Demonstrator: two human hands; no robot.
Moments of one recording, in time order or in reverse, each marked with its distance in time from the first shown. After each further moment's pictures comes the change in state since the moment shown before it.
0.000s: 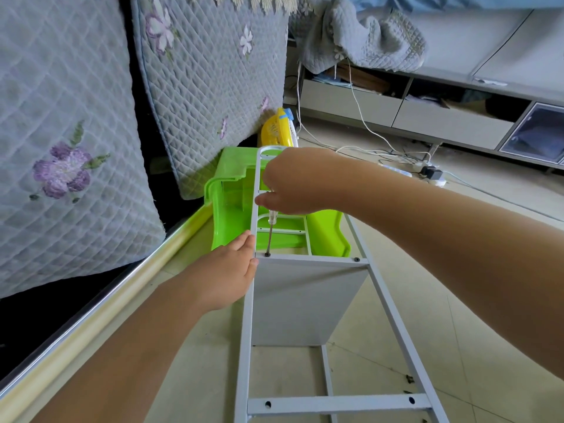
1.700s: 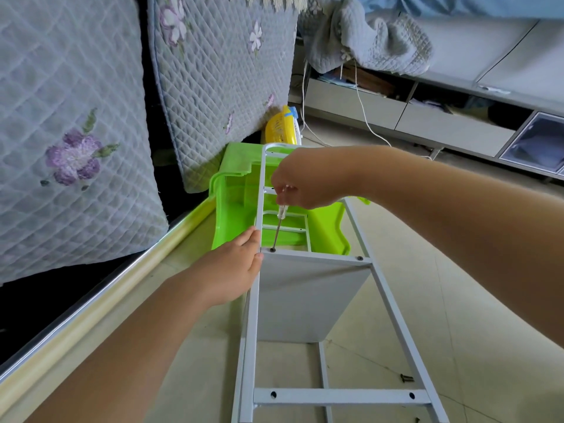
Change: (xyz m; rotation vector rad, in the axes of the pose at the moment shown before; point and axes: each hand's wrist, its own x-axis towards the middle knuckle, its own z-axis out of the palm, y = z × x) left_hand -0.005 0.002 -0.001 -0.065 0.007 0.005; right_hand 0.005 0.005 -0.004 -0.011 -0.121 -0.102
